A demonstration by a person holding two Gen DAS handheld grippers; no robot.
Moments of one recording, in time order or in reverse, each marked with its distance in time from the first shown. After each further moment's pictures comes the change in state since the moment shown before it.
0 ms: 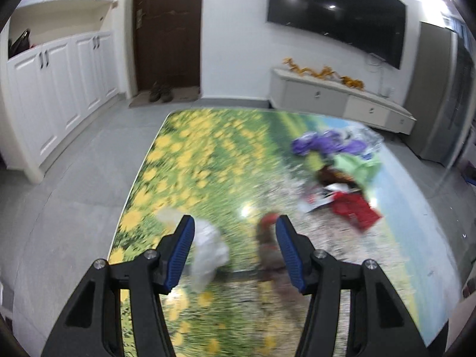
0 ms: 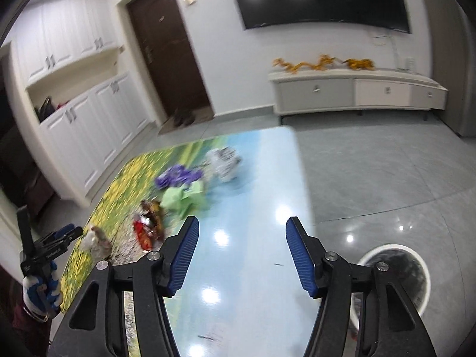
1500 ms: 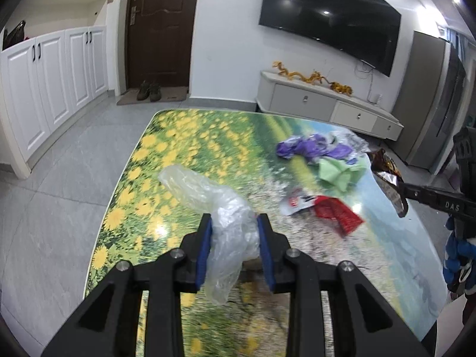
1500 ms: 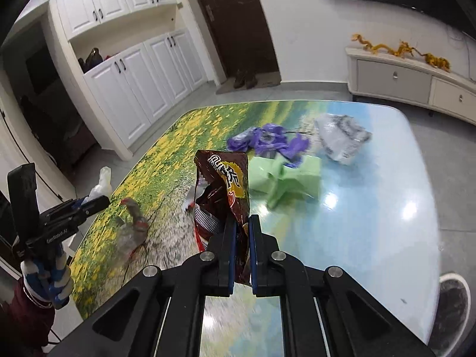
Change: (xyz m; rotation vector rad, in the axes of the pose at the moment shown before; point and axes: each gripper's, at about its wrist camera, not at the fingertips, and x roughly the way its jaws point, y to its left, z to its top) left arm -0.018 -0.017 0.002 -0.001 -0.029 -0.095; right arm 0.095 0.090 -0.008 -0.157 0.145 0.230
